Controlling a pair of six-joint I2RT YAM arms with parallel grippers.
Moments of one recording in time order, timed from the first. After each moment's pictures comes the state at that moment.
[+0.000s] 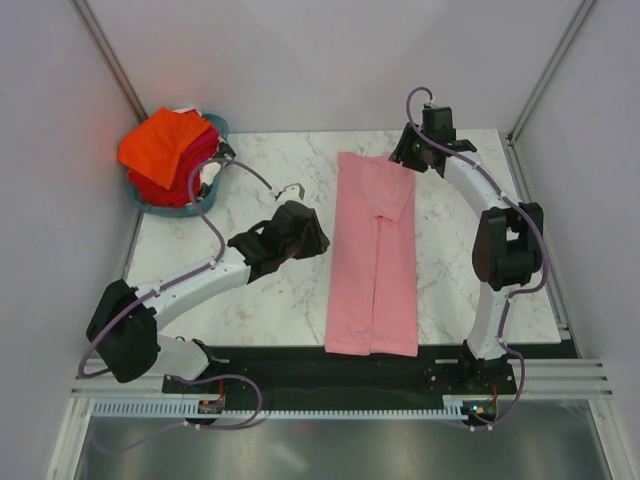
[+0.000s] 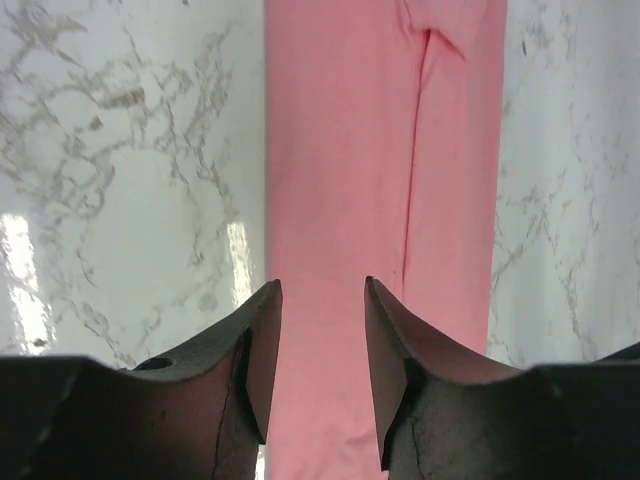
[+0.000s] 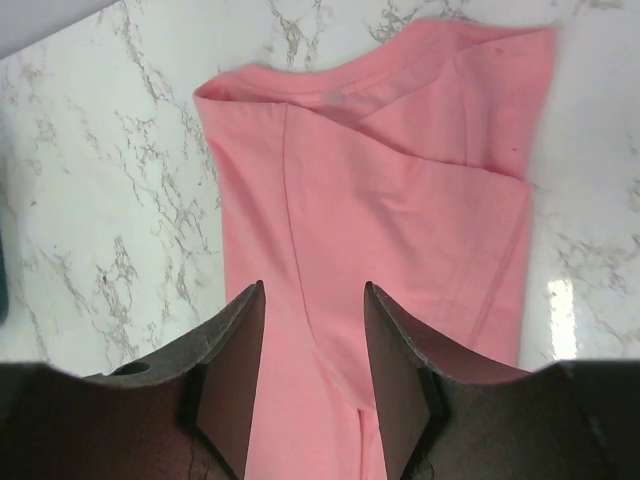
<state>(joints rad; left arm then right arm) -0.82 1.37 0.96 -0.28 -0.23 -0.83 0.18 2.07 1.78 -0.41 -0.10 0.52</state>
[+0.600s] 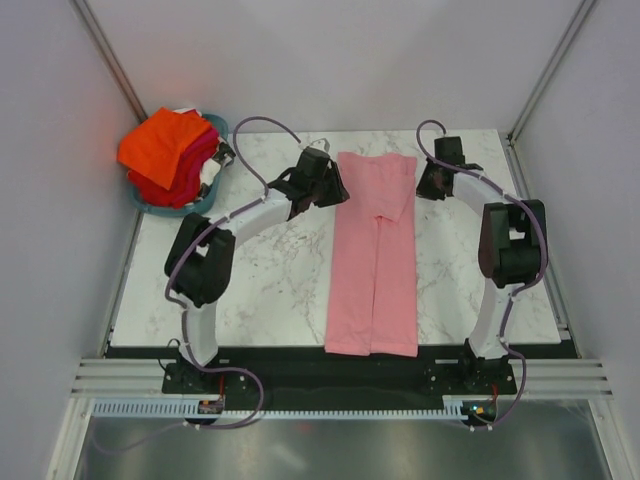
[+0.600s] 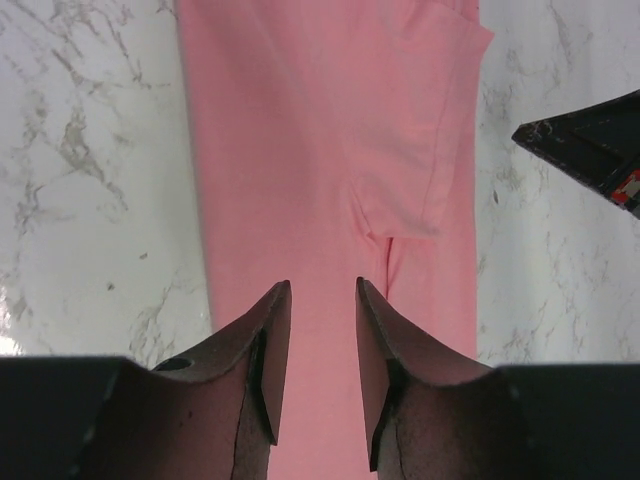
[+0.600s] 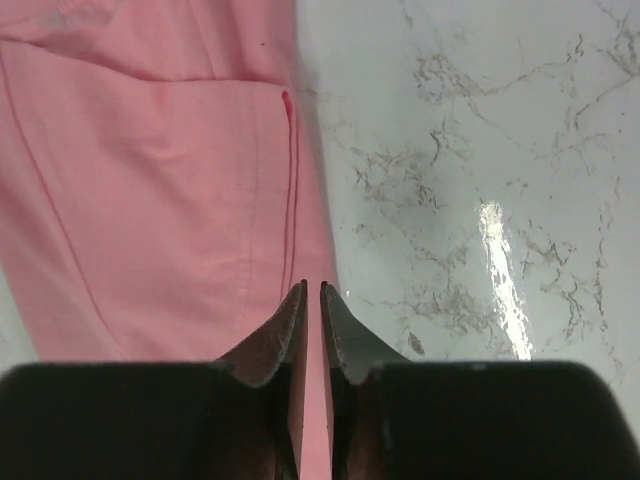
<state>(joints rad) -0.60 1.92 1.46 -0.16 -0.02 -0.65 0.08 1.99 1.47 -0.35 -0.01 0.47</state>
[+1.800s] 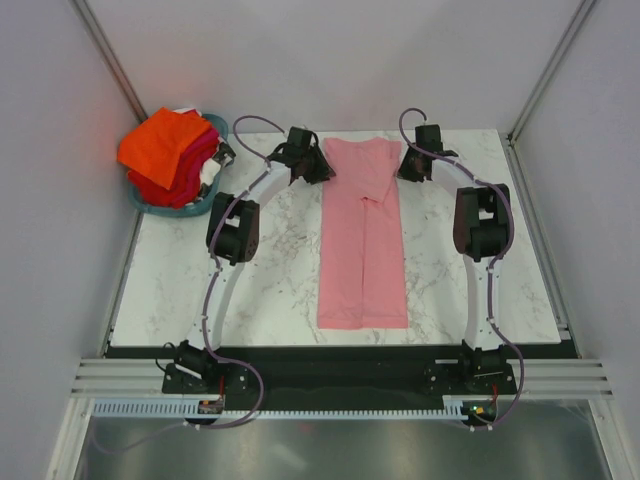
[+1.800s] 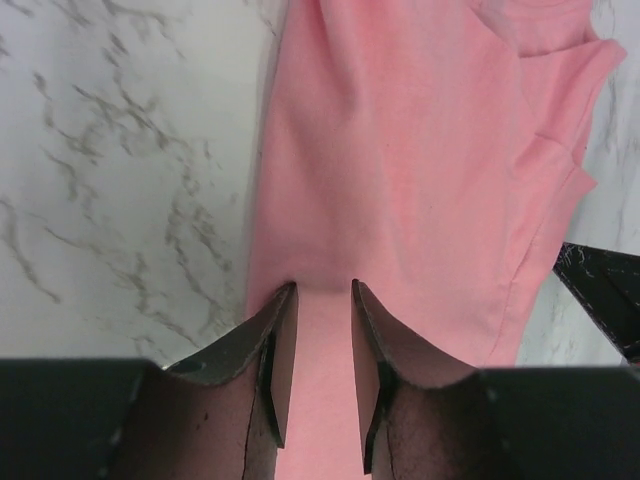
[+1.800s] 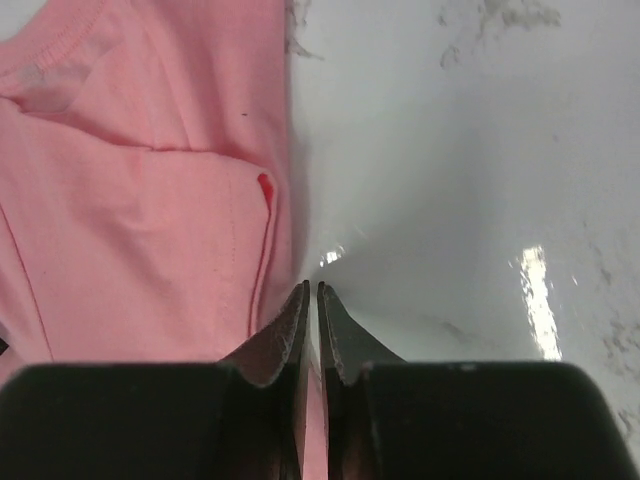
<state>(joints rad) -0.39 2.59 2.22 -0.36 0.18 -0.77 0.12 2.37 1.88 -0.31 -0.03 0.50</state>
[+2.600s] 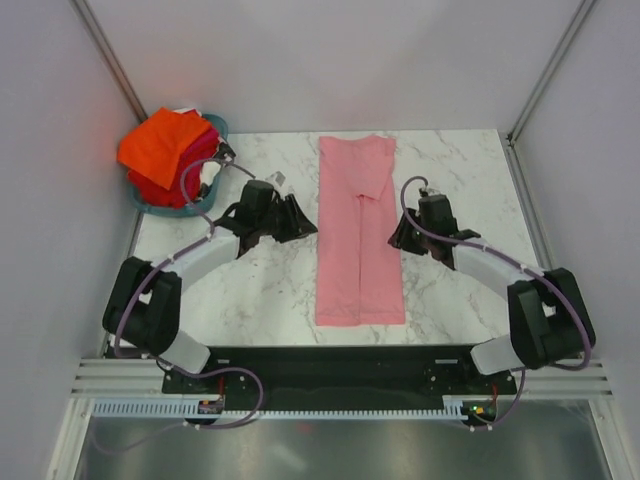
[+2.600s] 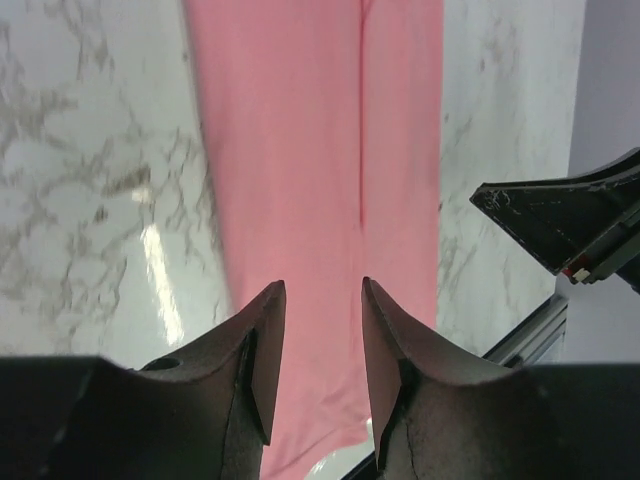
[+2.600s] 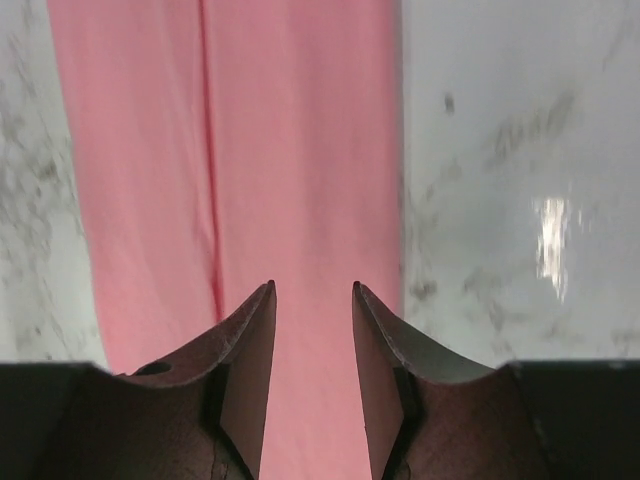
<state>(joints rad) -0.42 1.57 1.00 -0.08 0.31 -0.71 0.29 1.50 0.85 -0.11 -0.08 0.57</state>
